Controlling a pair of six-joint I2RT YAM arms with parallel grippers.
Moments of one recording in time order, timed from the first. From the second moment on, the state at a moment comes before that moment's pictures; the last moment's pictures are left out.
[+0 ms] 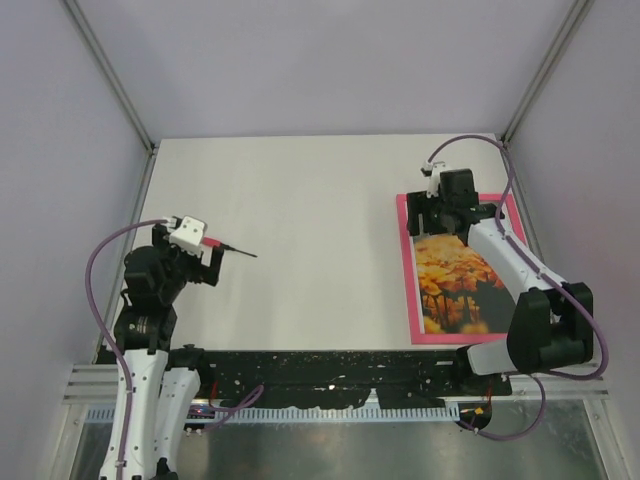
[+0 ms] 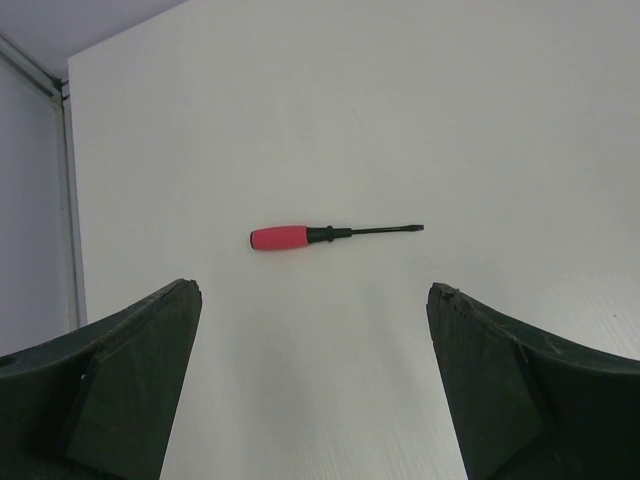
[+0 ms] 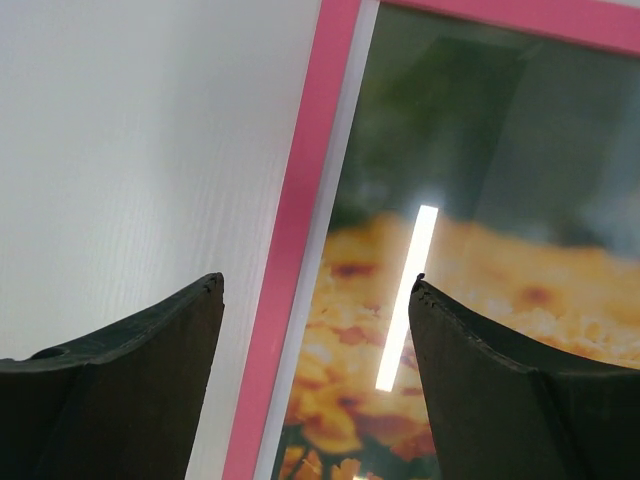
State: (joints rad) left arm 0.03 0.52 0.65 -0.47 0.26 0.32; right arm 0.15 1.36 1.01 -0.42 -0.07 0.00
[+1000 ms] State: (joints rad) left arm 0.04 0.47 0.62 -0.46 0.34 0.34; right arm 0.30 1.67 1.02 -0.46 0.06 0.06
